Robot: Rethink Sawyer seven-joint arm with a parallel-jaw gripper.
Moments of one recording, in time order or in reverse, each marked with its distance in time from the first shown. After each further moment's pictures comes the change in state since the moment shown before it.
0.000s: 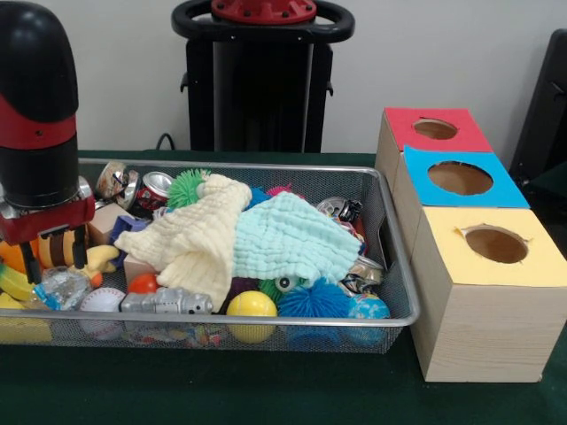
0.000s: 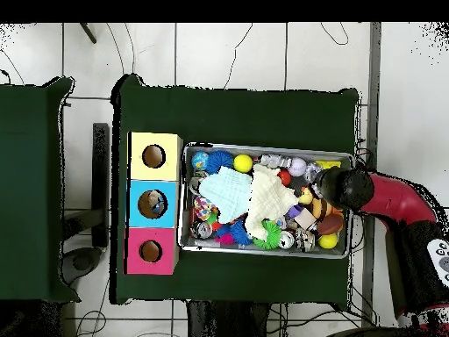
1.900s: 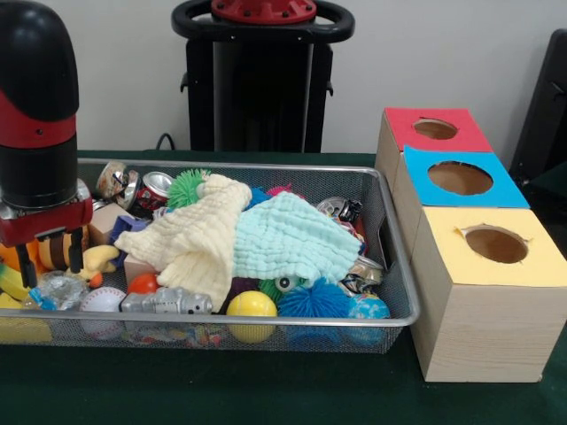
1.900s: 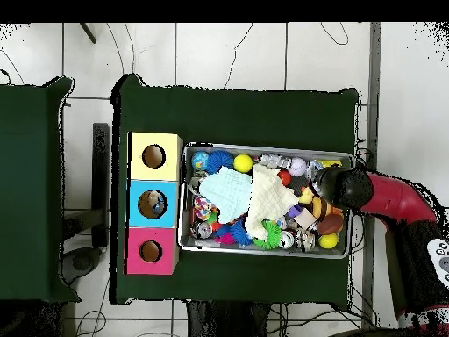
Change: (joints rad) arm -0.001 -0.004 0.005 0.003 -0.014 -0.035 0.000
